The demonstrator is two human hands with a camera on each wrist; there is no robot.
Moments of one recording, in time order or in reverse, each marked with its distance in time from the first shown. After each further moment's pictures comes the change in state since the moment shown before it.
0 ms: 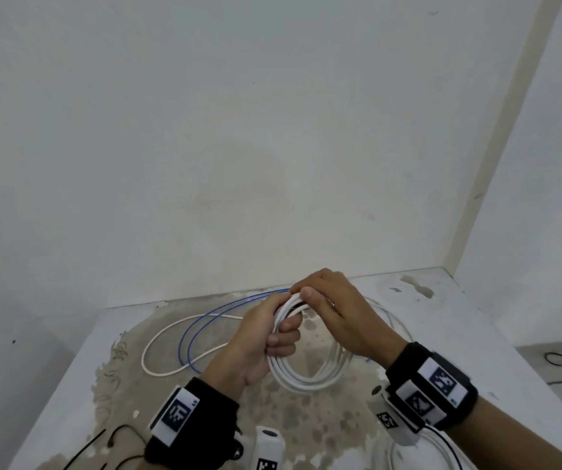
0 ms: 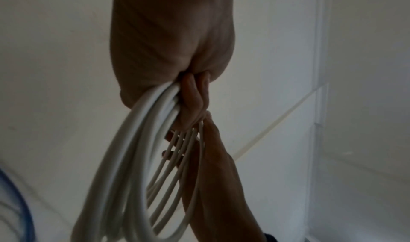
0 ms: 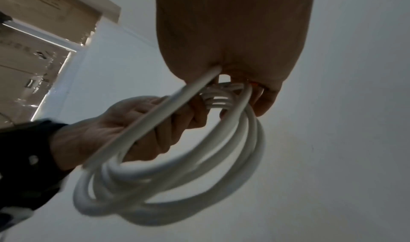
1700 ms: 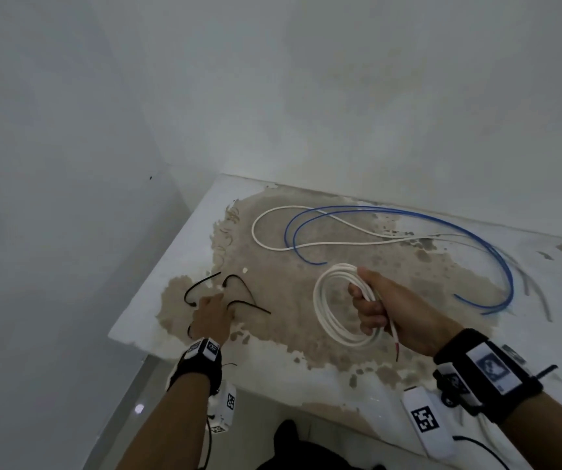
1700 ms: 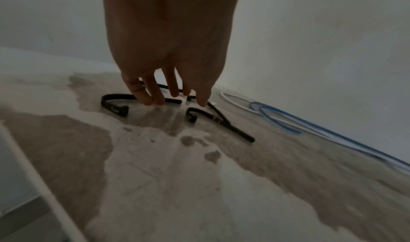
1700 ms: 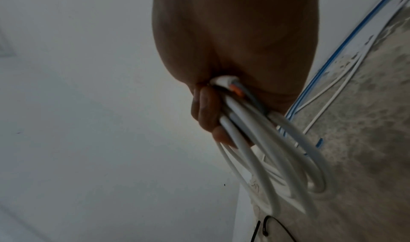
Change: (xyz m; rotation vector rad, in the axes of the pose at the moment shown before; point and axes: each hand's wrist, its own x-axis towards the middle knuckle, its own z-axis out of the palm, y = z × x) left_hand -0.119 -0.191 -0.368 1.249 1.058 -0.323; right_hand -0.019 -0.042 0.165 0.887 -0.621 0.960
